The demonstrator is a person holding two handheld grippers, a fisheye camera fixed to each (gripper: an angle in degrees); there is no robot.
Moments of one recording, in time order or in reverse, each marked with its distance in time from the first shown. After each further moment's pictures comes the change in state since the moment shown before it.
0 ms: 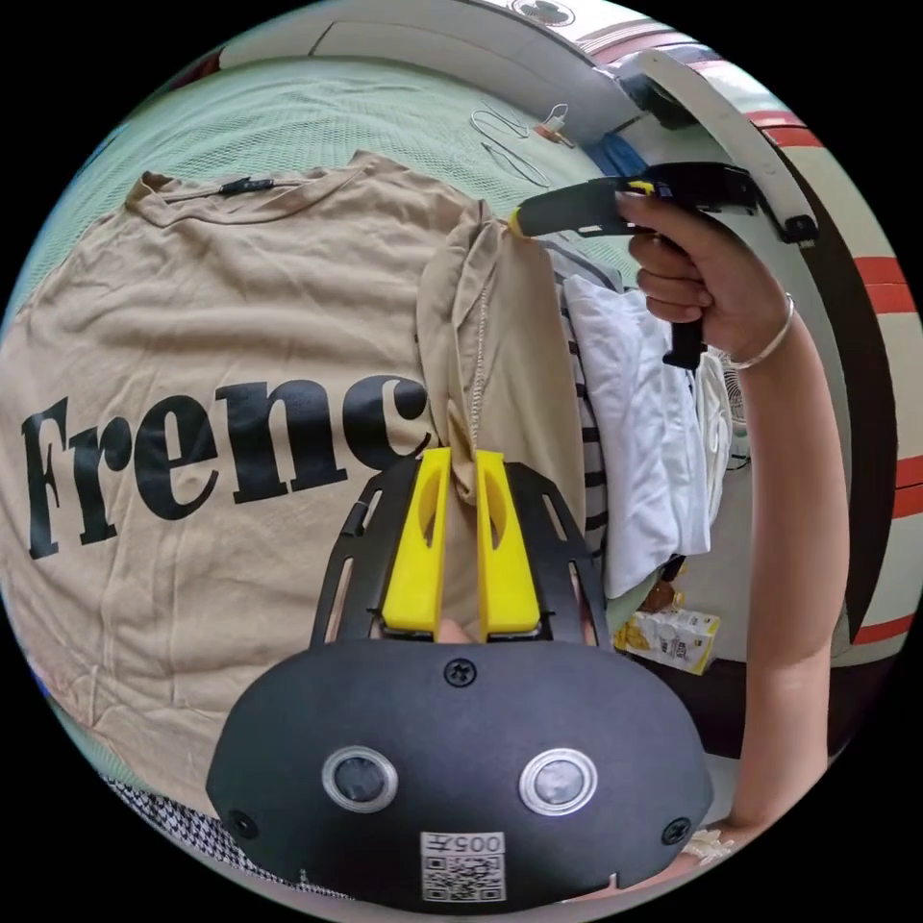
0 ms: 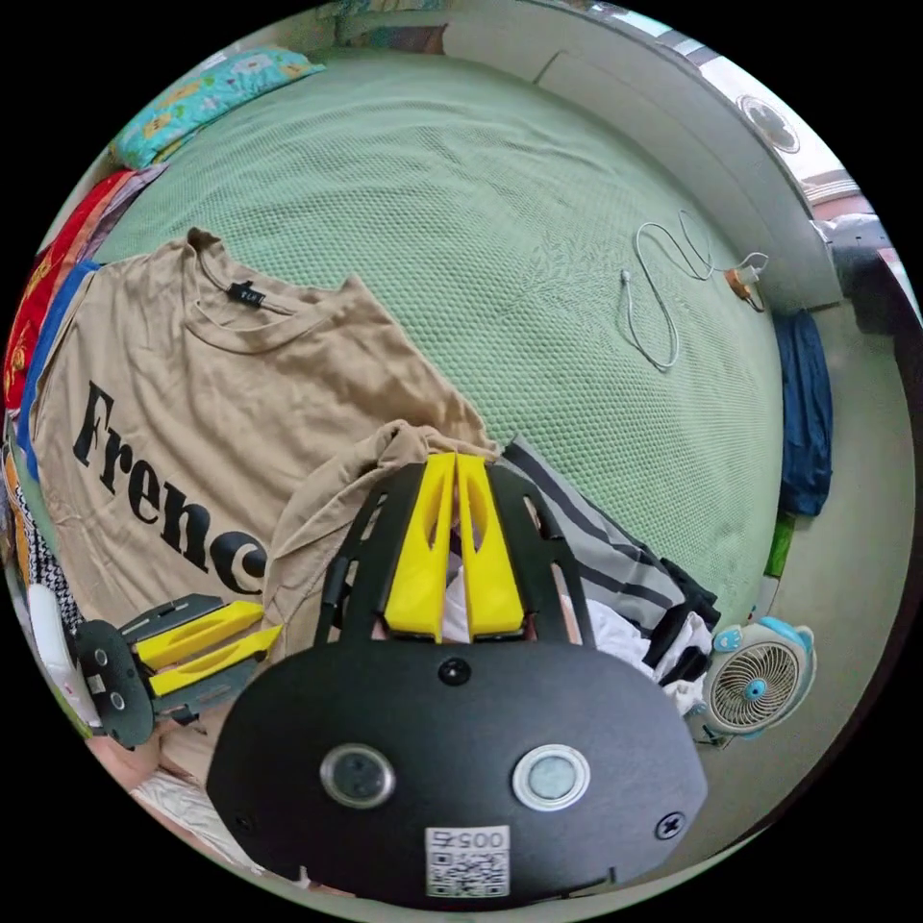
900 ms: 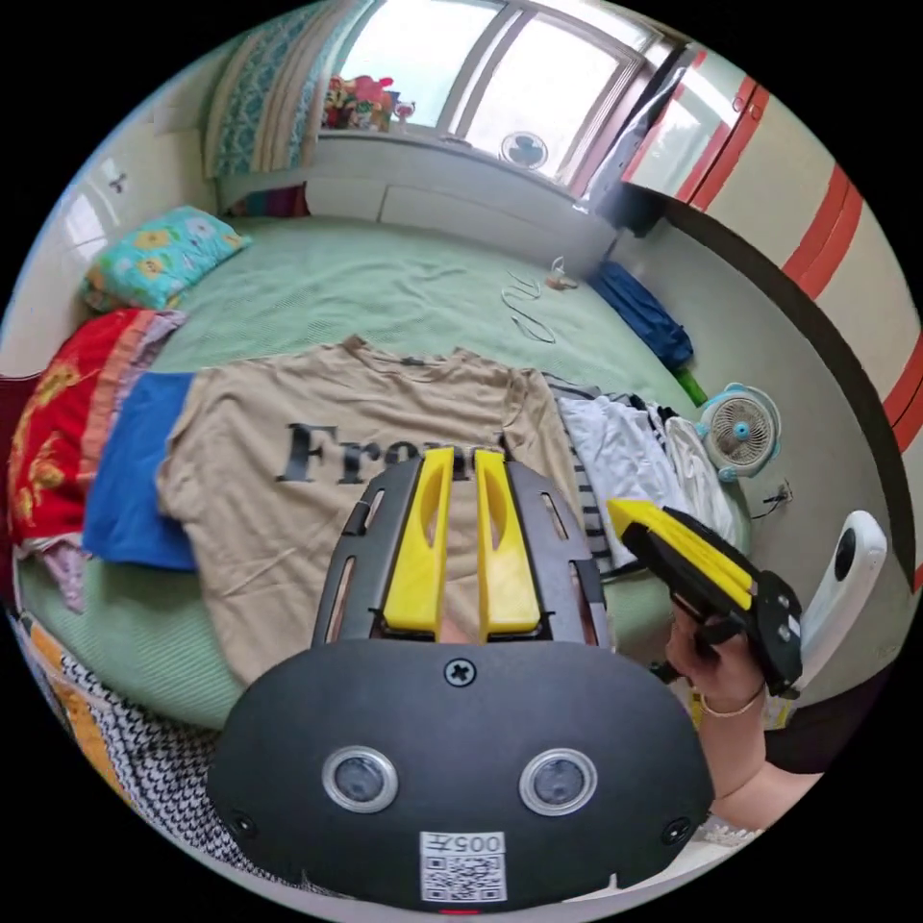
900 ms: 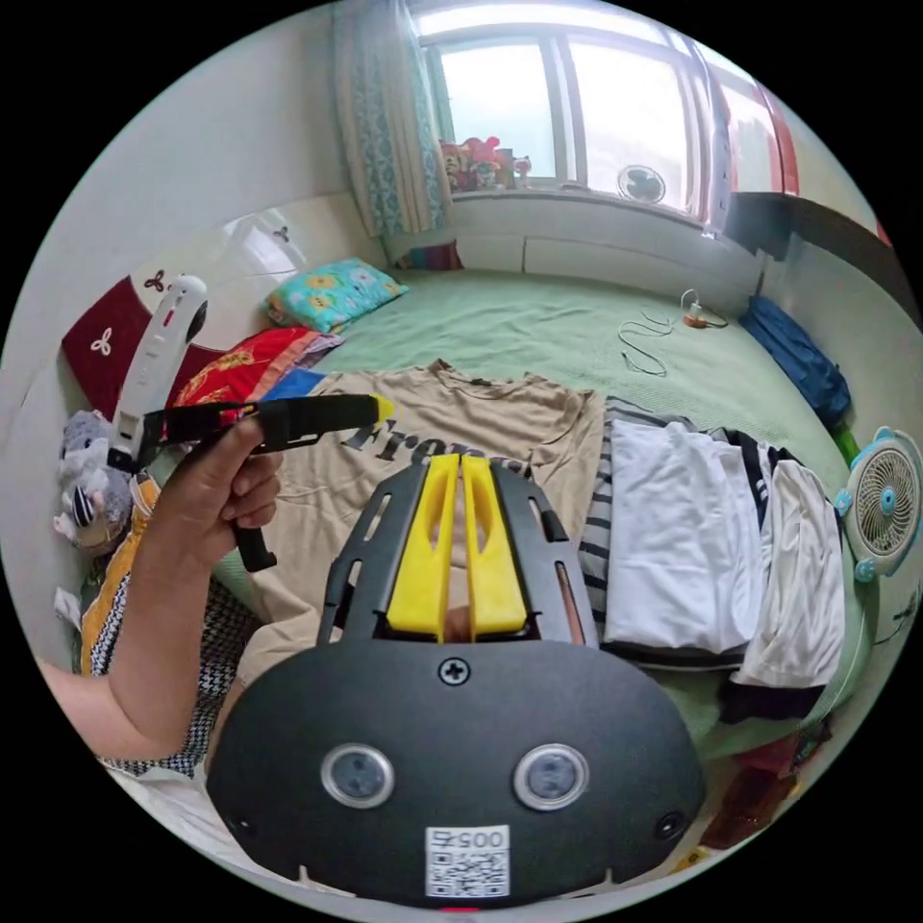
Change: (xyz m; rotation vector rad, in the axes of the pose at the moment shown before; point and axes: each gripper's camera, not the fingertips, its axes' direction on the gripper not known) left arm 0.072 0.271 -0.416 0.457 -0.381 0.026; right arm -0.209 0.361 -0.037 0.675 -0.310 0.186
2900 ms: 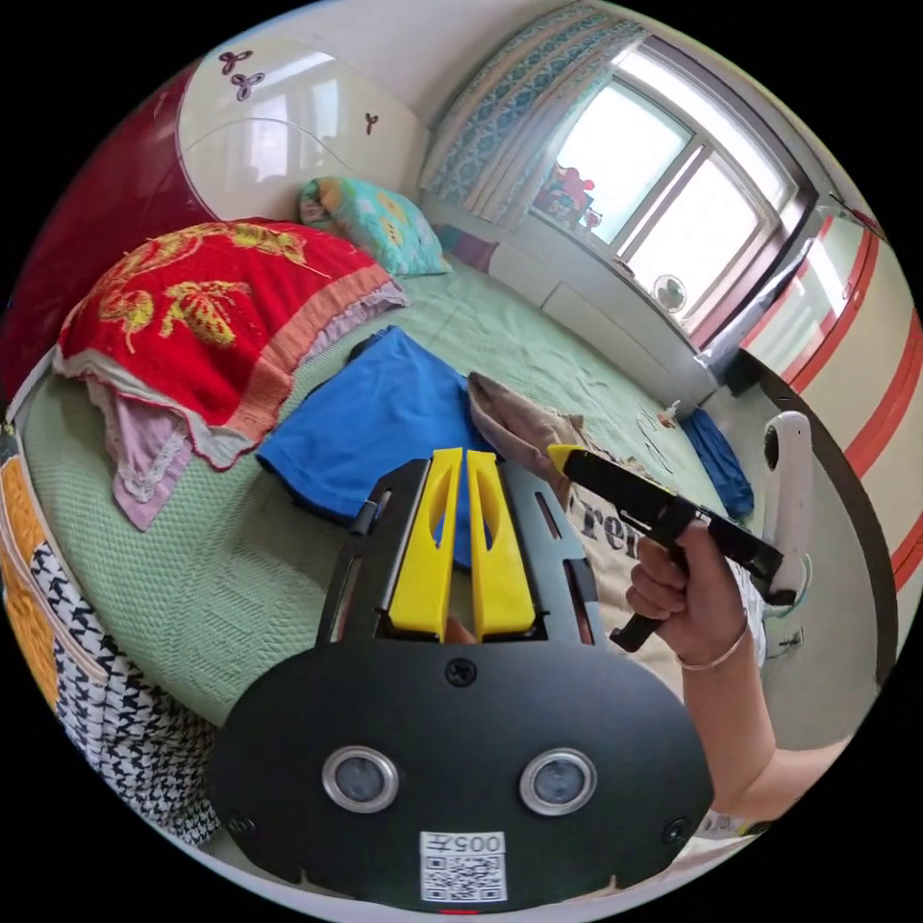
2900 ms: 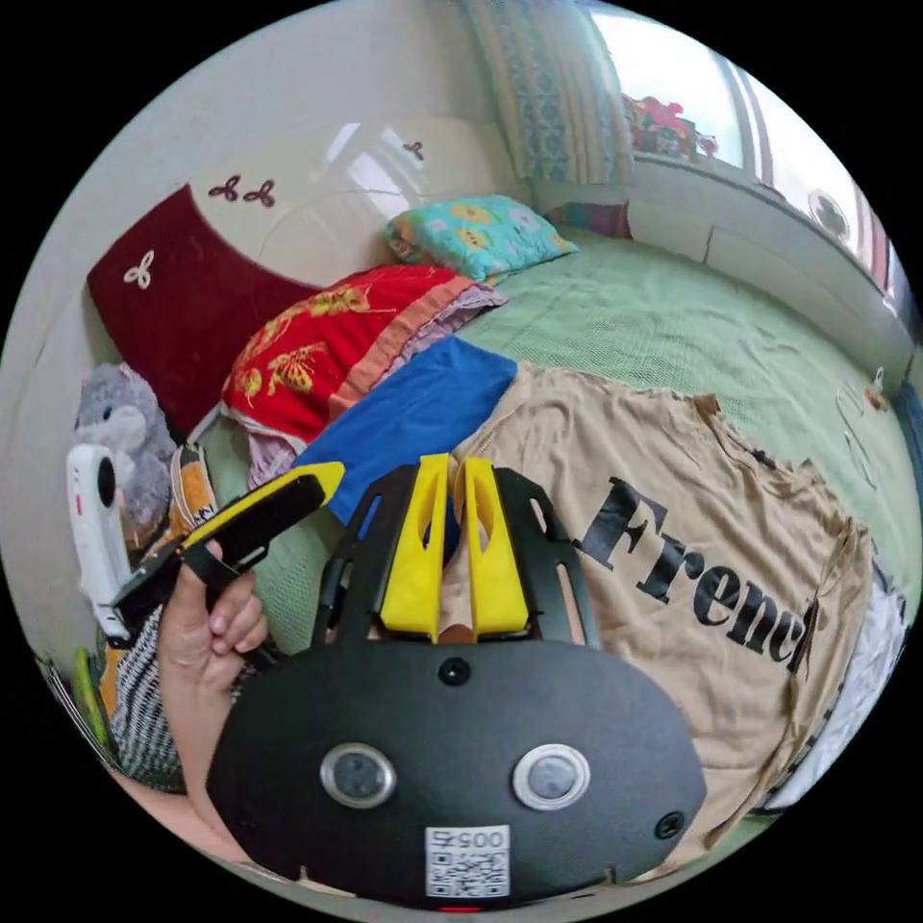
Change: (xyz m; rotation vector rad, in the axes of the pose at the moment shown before) left arm -0.397 0.011 -0.312 0.209 0.060 -0.330; right arm -0.142 -0.065 0.288 -0.144 -0.303 -0.077
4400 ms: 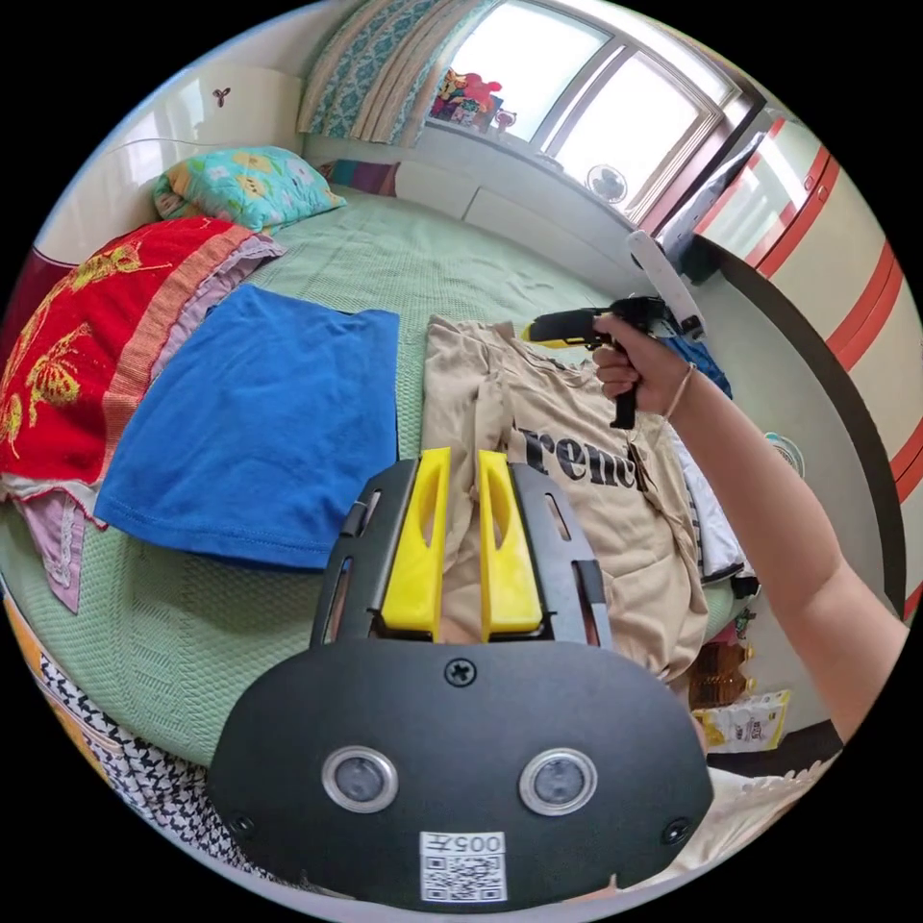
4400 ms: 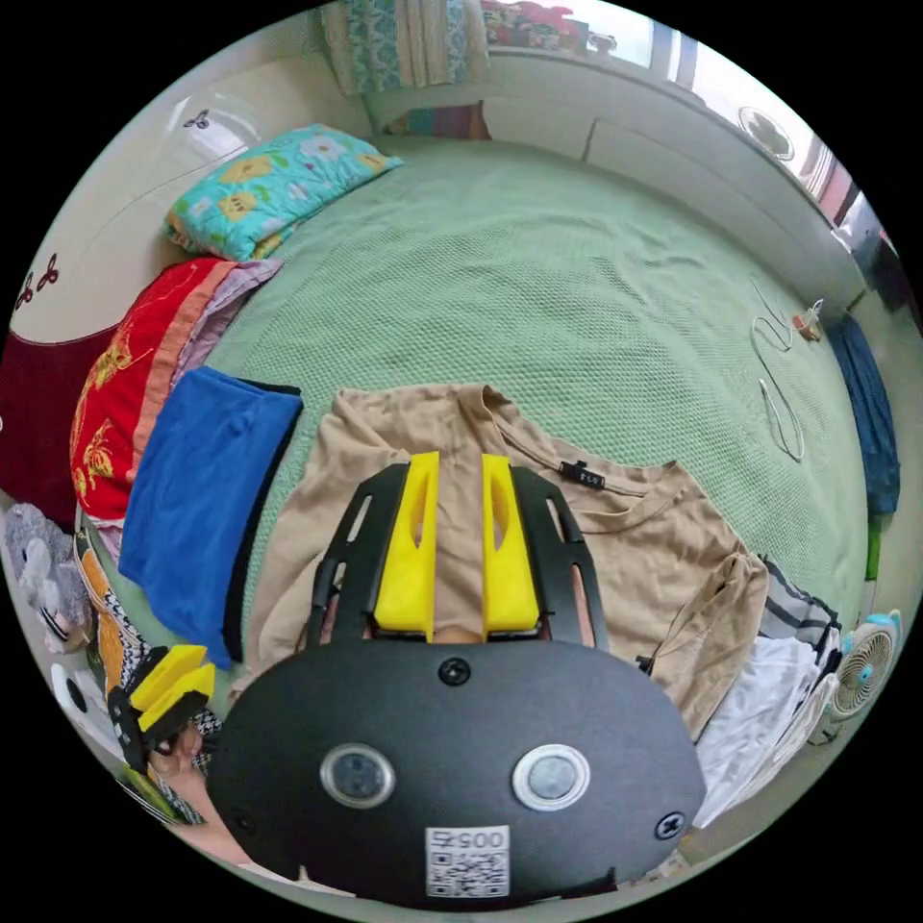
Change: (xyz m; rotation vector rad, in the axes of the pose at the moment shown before) left arm 0.074 -0.047 0.212 -0.225 0.070 0.200; right arm 0.184 -0.222 0.047 -0.270 0.226 0.058
